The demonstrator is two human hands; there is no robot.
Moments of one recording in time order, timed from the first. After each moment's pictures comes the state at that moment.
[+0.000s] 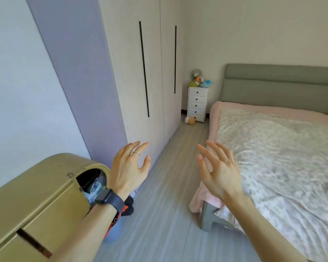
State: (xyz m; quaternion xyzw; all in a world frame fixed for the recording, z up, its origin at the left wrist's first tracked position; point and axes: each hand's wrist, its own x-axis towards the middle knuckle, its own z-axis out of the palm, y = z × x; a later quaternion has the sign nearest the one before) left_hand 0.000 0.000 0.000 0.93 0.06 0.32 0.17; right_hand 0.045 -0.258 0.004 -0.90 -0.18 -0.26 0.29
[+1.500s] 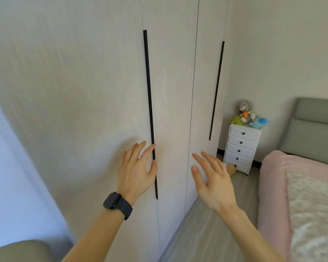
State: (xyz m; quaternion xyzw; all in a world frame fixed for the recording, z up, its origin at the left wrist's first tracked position) left_hand 0.764 0.248 0.041 0.92 0.16 0.35 0.10; right_hand 0.844 0.031 0.029 -0.86 -0.29 -0.16 0.39
